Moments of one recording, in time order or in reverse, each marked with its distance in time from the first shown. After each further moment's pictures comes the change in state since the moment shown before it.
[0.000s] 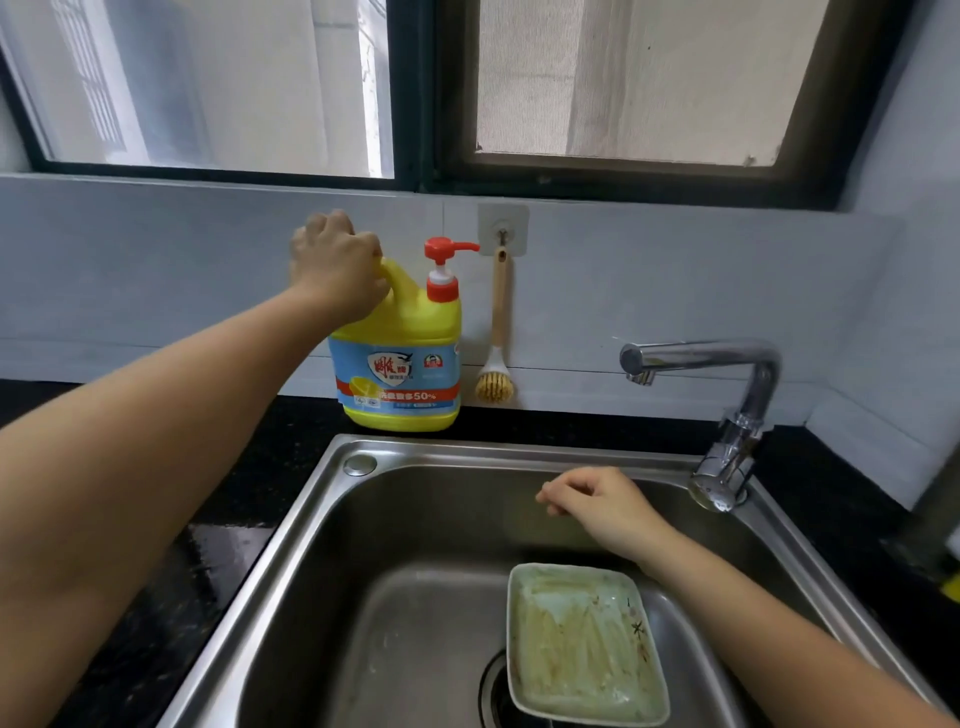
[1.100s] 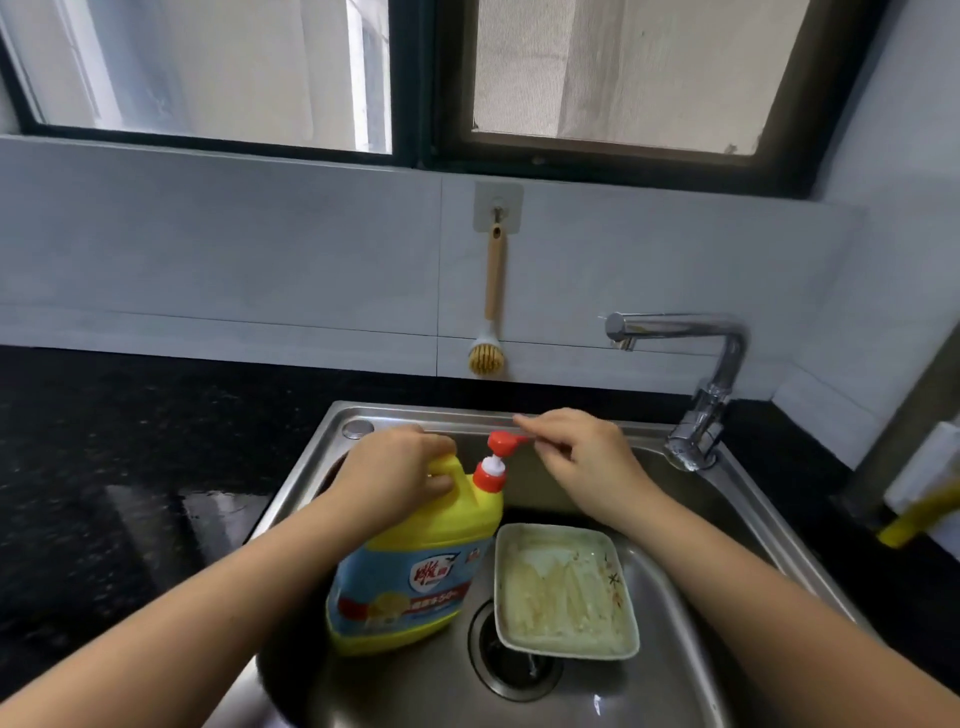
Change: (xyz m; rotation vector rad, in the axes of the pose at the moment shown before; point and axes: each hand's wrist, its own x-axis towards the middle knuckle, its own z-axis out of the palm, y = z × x) left_hand -0.190 0.045 0.022 -0.296 -0.438 0.247; right_hand -0.031 -0.030 -0.002 -0.322 0.178 -0.437
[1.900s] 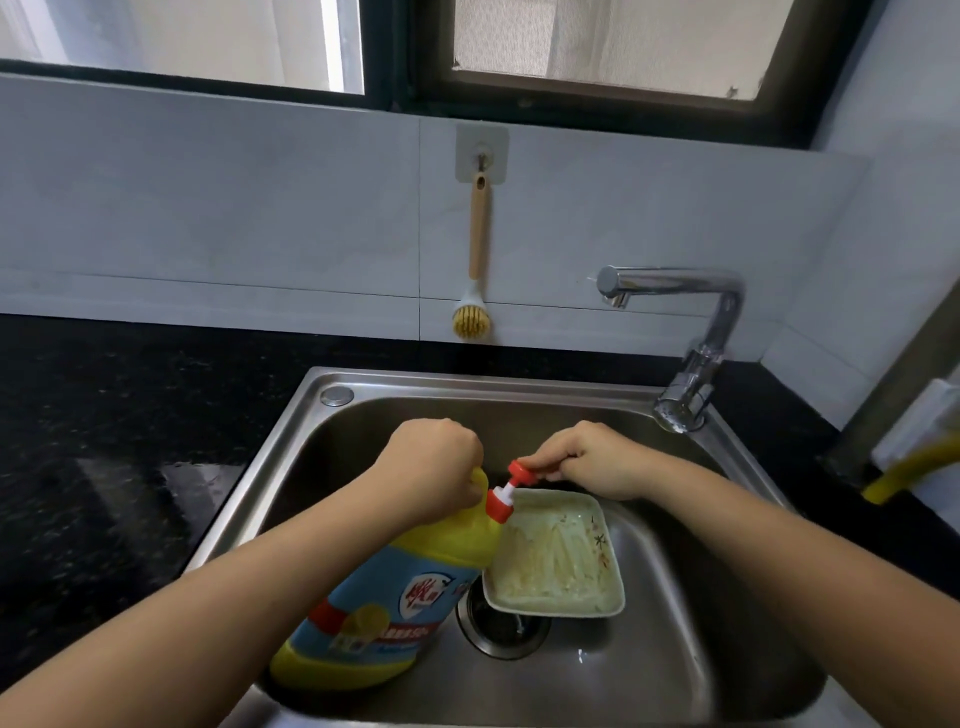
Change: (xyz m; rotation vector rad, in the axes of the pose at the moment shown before) left_hand 0.010 0.037 0.029 0.188 -0.172 0.129; right_hand -0.004 0.056 0.006 0.082 -0.600 0.301
